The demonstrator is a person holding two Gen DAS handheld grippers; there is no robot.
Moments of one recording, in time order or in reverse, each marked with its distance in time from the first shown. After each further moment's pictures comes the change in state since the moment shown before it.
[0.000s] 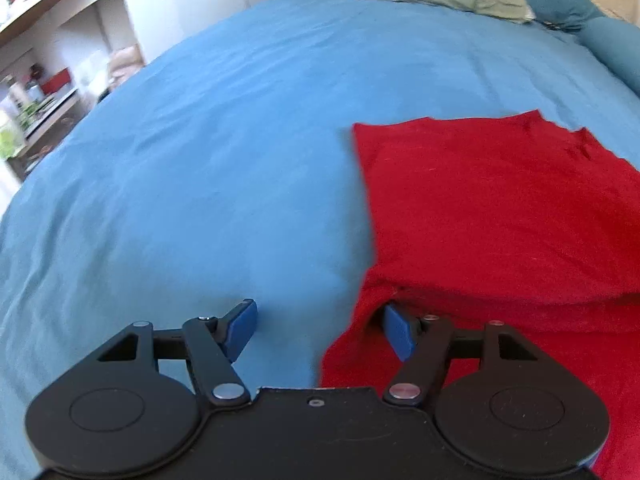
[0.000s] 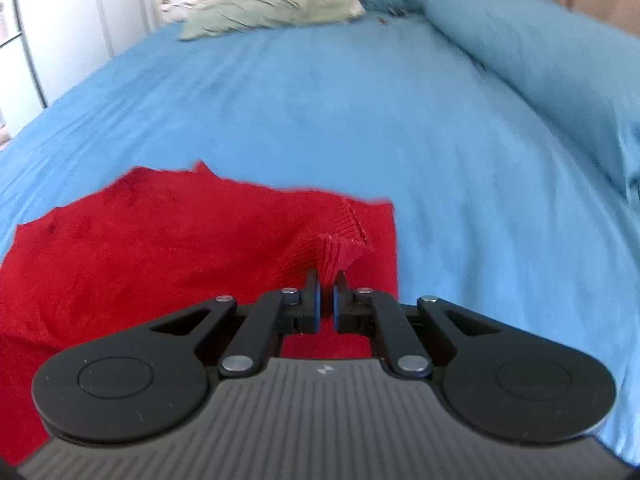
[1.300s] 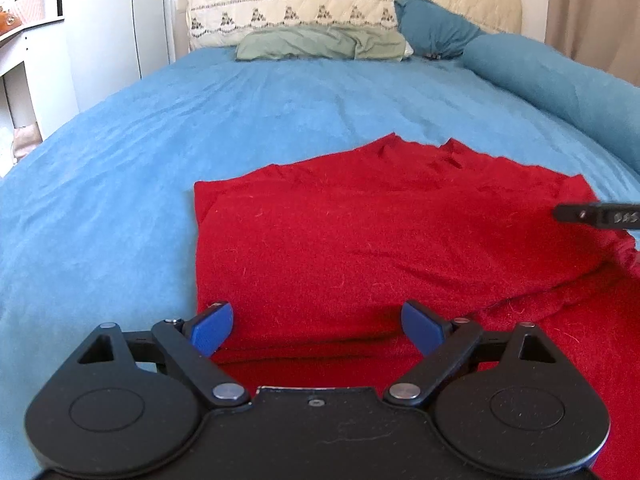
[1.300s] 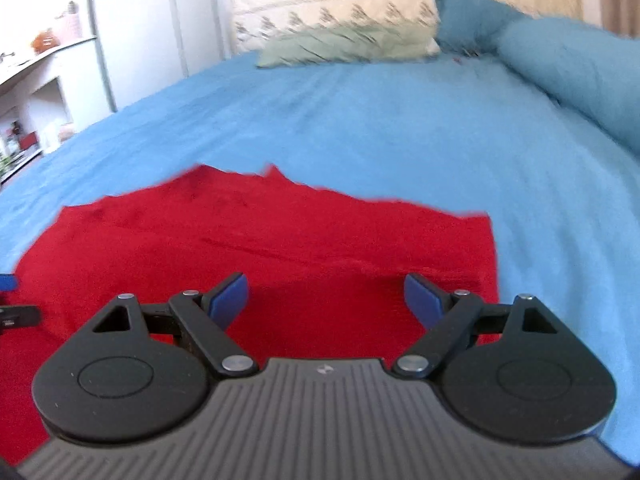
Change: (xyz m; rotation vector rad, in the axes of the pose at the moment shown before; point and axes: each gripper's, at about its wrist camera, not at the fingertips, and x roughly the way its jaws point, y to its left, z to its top) left arm -0.003 -0.050 -0.015 0.163 -0.230 -0.302; right arm 0.045 0.010 -0.029 -0.120 -0.173 0.190
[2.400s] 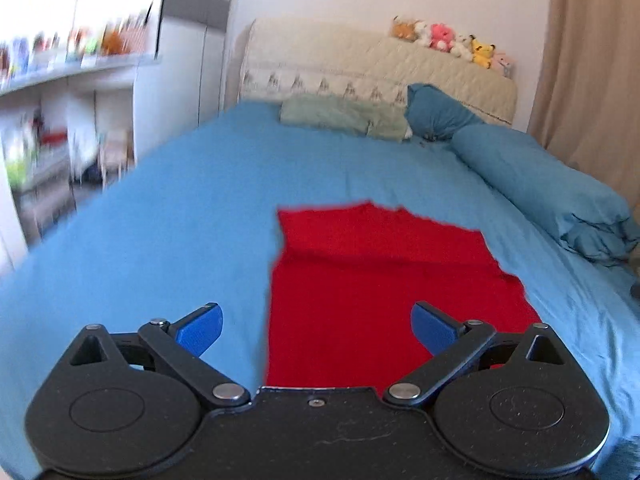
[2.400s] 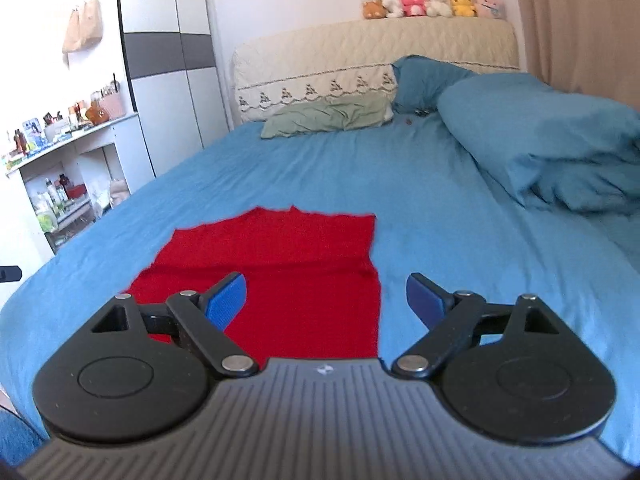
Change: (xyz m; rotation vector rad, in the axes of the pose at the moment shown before) left arm -0.333 0.017 -0.095 -0.191 -0.129 -0.021; right arm -0.419 -0.004 -0.104 0.039 -0.175 -0.015
